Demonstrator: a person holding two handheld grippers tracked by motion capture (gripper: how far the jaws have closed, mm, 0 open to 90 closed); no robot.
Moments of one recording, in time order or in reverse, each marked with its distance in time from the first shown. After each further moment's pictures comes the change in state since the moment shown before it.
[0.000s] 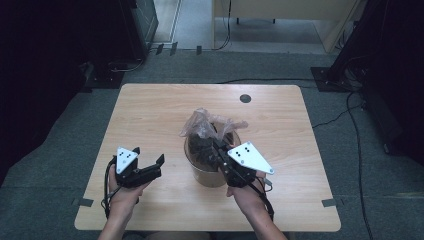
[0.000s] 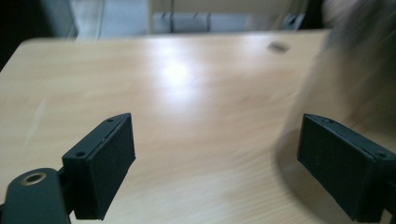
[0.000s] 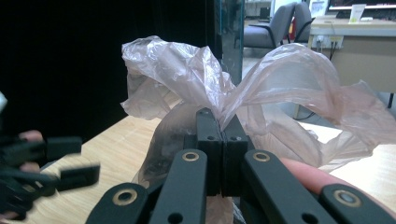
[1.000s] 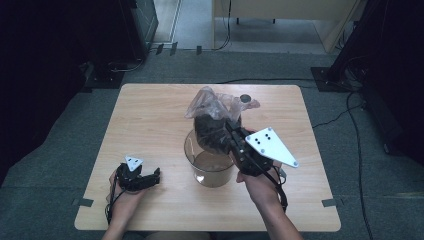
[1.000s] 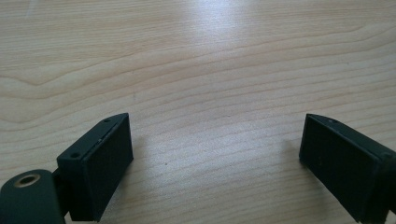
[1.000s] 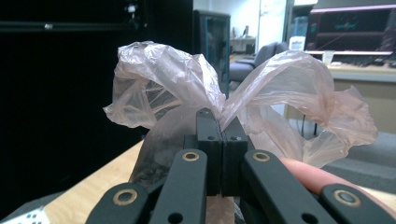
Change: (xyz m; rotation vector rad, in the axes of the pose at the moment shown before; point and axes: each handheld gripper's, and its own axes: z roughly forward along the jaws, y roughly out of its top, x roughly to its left) left arm 0.026 -0.057 0.045 0.272 0.125 0.005; right arm -0.016 0.053 -0.020 -0.146 -0.047 -0.016
